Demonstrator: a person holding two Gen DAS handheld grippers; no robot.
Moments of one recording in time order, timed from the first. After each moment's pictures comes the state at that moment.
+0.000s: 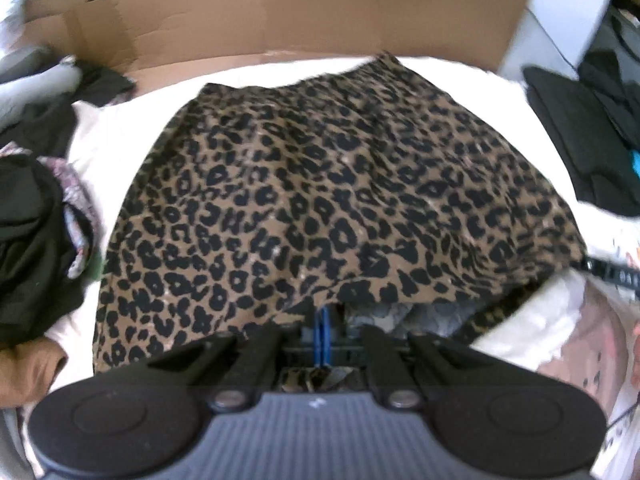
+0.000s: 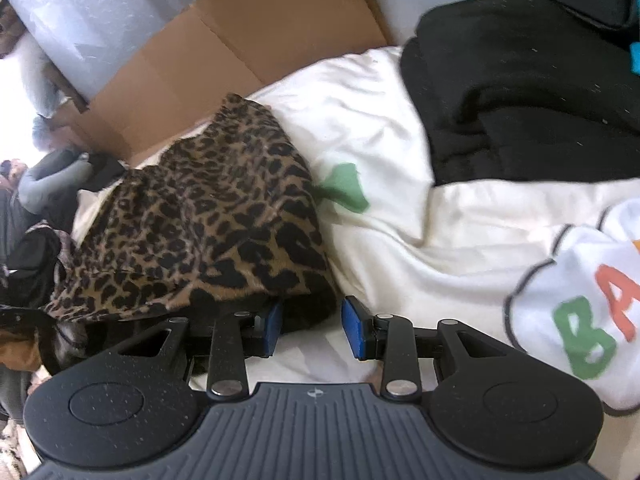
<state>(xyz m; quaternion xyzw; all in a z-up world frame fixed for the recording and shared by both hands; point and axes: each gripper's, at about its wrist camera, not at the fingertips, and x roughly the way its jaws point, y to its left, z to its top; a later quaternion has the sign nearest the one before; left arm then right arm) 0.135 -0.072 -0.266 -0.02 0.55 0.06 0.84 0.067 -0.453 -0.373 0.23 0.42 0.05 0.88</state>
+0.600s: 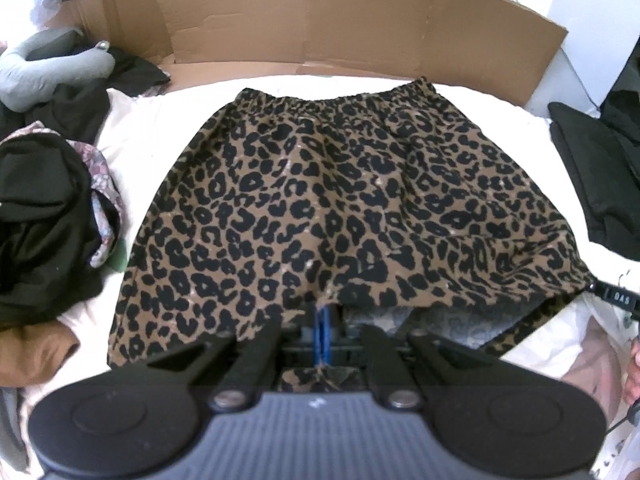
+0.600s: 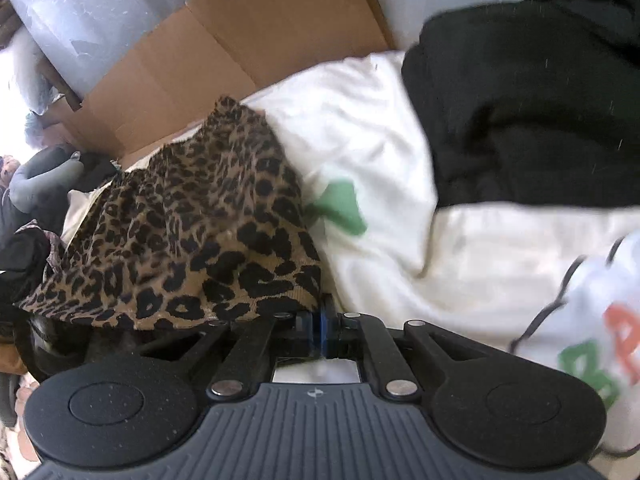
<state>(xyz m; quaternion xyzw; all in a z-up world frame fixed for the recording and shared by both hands) 0.132 -0.056 -0.255 -0.05 0.53 0.08 0.84 0.084 -0.452 -0.369 0.20 0.41 0.03 0.89</state>
